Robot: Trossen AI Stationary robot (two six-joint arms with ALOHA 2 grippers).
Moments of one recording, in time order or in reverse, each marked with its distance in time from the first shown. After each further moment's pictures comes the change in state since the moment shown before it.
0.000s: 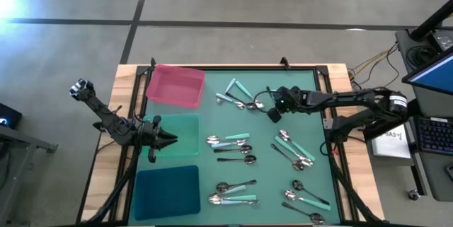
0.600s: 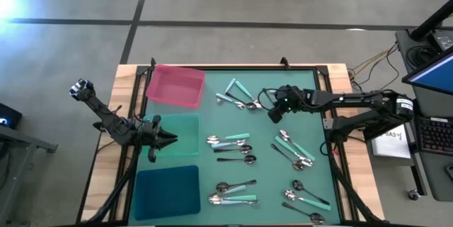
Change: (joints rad) left arm 0.001 0.000 0.000 0.014 -0.016 0.000; right arm 0.001 -0.075 0.000 0.002 -0.083 -0.002
